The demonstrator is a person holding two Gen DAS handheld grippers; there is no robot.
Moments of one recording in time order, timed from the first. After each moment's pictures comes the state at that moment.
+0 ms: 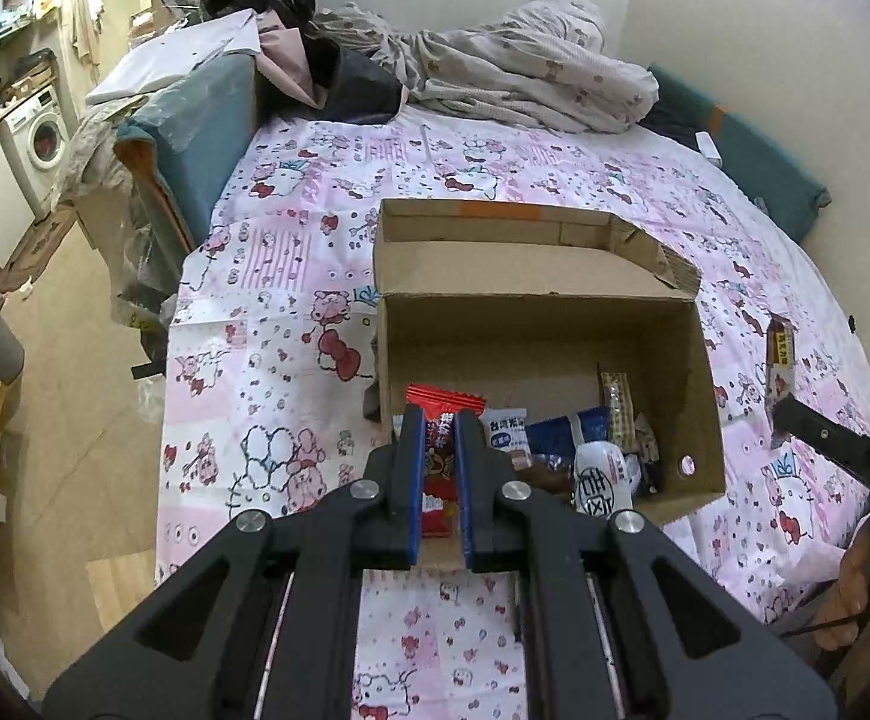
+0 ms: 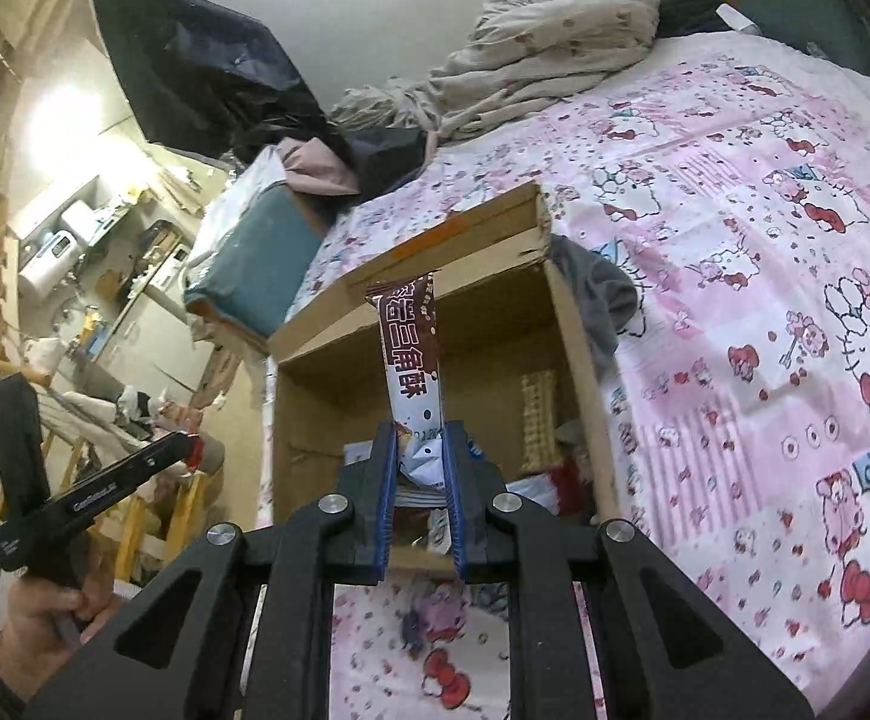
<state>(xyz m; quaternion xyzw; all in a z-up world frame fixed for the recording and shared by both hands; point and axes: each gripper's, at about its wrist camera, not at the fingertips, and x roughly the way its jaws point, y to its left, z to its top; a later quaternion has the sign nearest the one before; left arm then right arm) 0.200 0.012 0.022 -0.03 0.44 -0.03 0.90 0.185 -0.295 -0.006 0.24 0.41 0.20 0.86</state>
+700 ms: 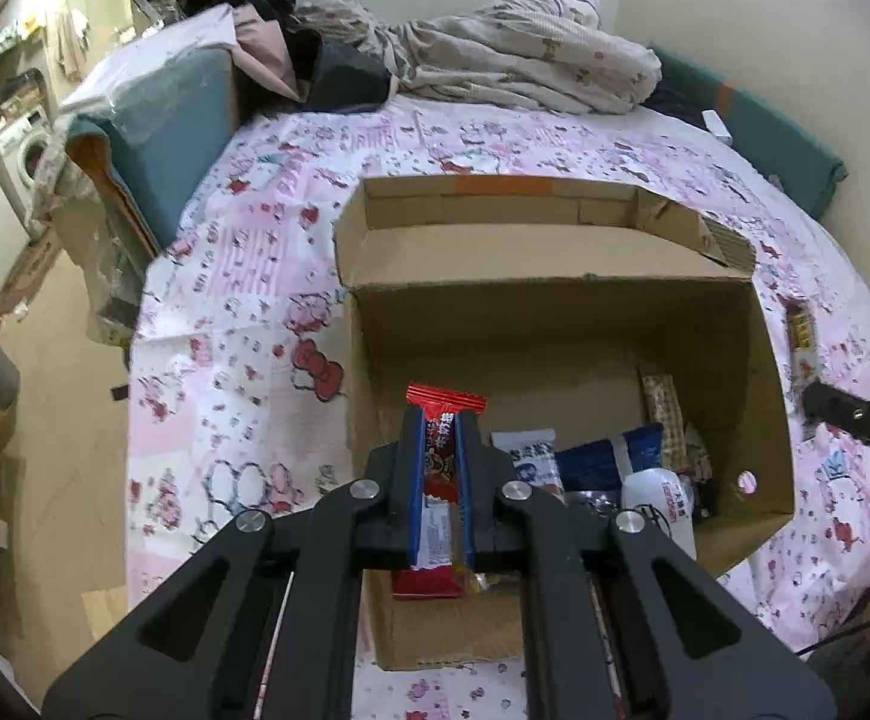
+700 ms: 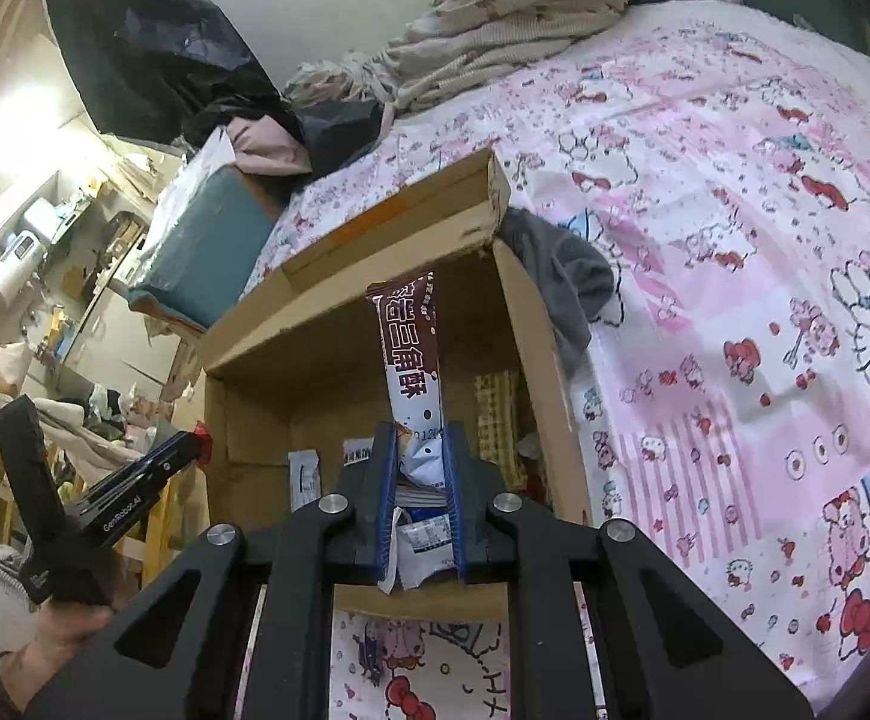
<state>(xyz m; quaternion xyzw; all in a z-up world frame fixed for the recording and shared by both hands) 0.241 -0.001 -0.040 -0.01 0.44 -0.04 0.90 0.224 -0.294 -0.044 0.23 0.46 0.17 0.84</state>
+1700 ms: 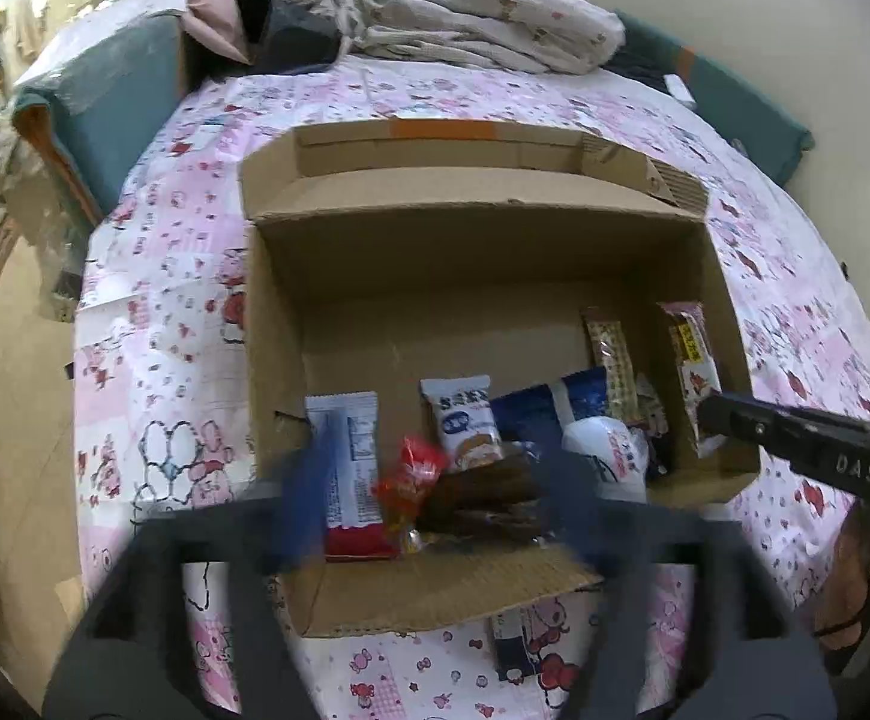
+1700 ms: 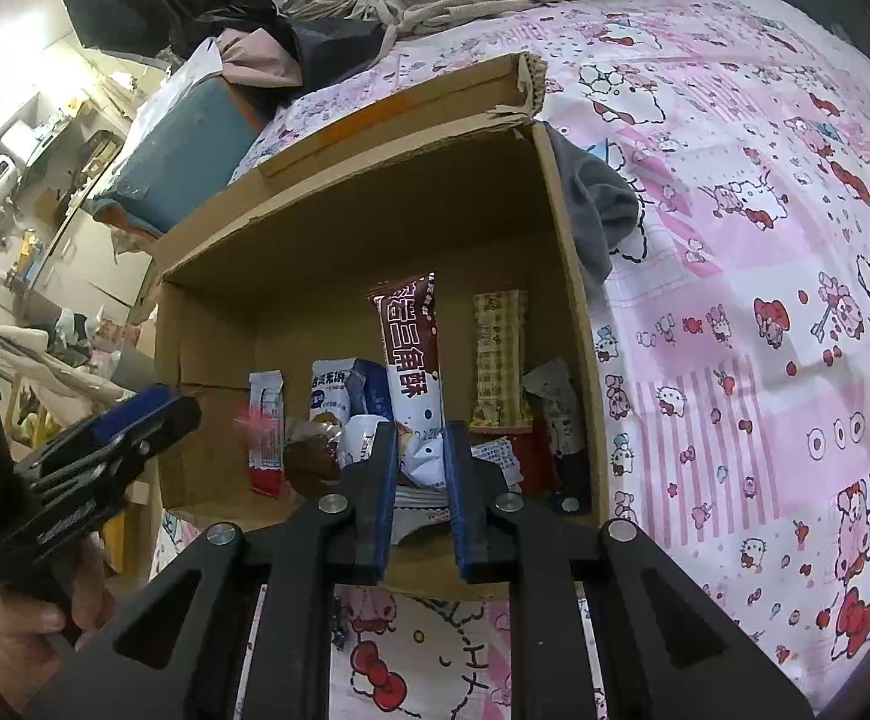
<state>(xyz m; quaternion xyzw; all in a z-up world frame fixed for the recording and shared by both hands) 0.234 -0.027 -0.055 -0.01 0.47 -0.07 0.88 0.230 -0.259 -0.071 0.16 0.53 0.17 0.82</state>
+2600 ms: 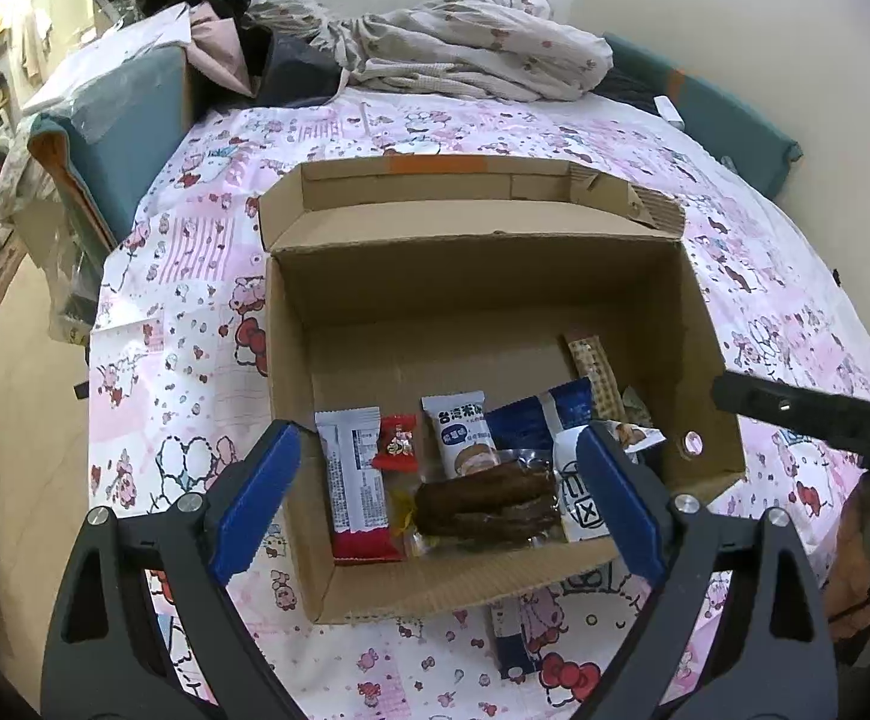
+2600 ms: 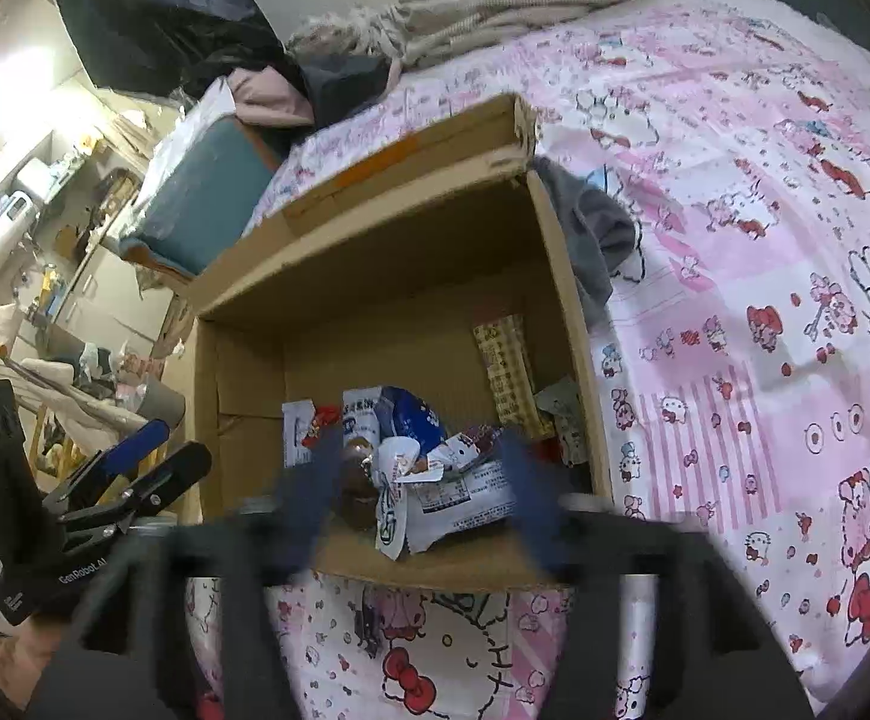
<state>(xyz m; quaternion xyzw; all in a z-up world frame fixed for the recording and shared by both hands) 0.217 -0.025 -0.036 0.00 0.44 -0.09 0.89 0.219 -0.276 -0.051 0.20 0.49 0.18 0.83</state>
